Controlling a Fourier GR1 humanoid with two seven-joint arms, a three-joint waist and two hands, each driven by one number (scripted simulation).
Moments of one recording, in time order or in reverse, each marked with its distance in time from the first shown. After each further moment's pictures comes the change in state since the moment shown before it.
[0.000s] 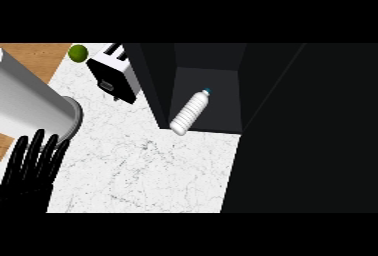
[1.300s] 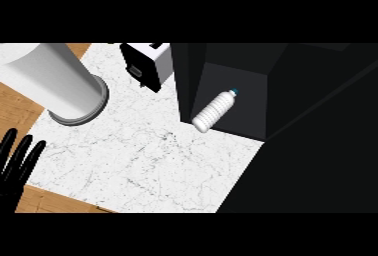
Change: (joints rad) left arm 0.033 0.140 0.106 -0.009 0.097 -0.210 0.026; right arm -0.367 -0.002 -0.022 0.016 -0.056 0.124 0.209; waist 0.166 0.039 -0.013
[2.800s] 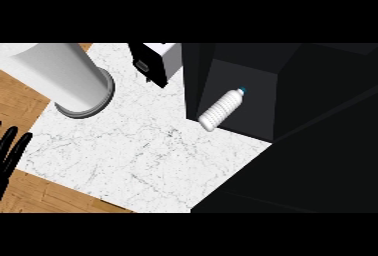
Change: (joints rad) left arm -0.037 0.046 0.061 0.049 0.045 -0.070 0.013; right arm -0.254 0.169 0.012 0.119 -0.257 0.044 0.198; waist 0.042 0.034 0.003
